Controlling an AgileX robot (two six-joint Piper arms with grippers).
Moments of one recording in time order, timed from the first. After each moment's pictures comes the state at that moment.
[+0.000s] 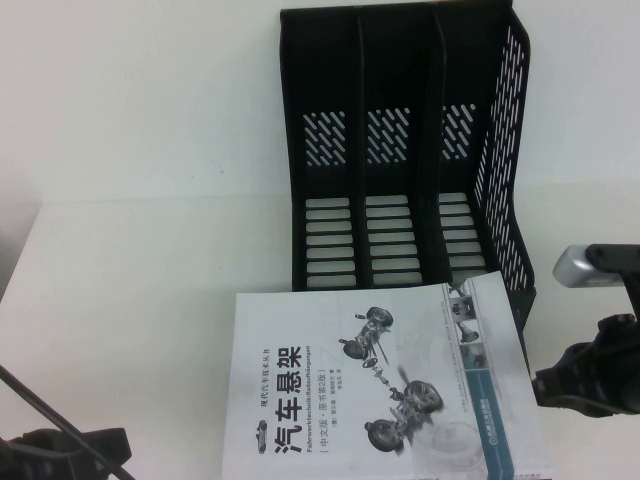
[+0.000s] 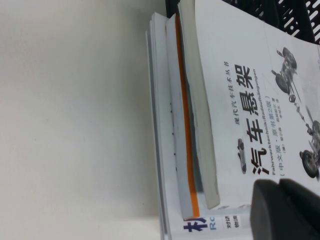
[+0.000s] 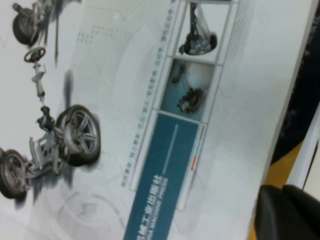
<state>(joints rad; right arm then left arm) 0.27 1.40 -0.71 0.69 0.60 -0.47 -0.10 0.64 -0.45 -0.72 0.71 0.06</state>
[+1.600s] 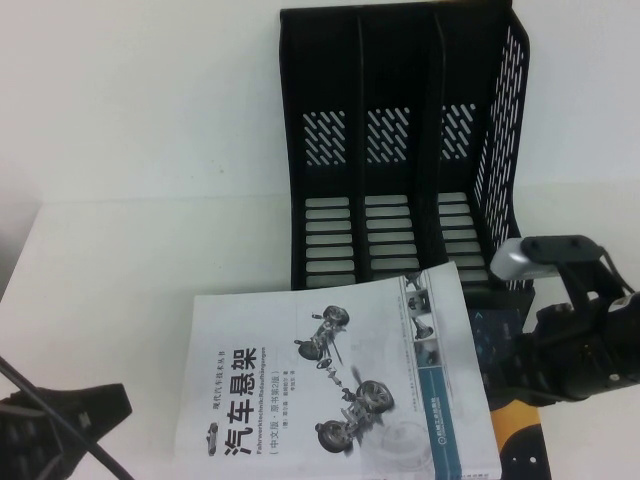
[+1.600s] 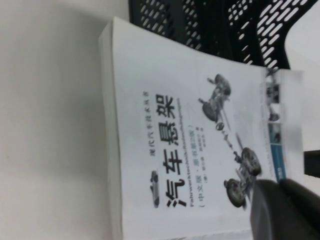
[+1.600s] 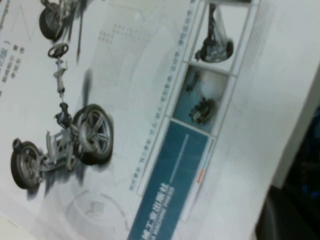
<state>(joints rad) 0.39 1.50 -0.80 0.76 0.58 -0.52 -0.10 0.64 -0.52 -0.78 0.70 0.05</state>
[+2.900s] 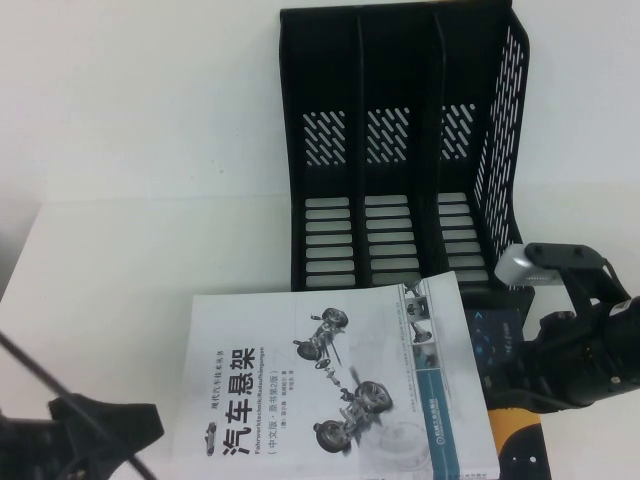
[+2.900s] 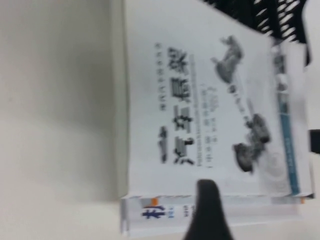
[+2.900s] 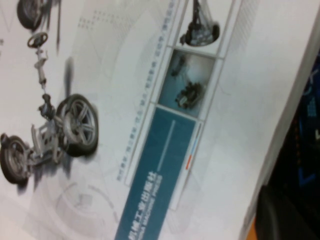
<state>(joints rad) 0.37 1.52 -0.80 0.77 0.62 -0.49 -0.10 0.68 -0.54 -0.74 0.80 -0.06</state>
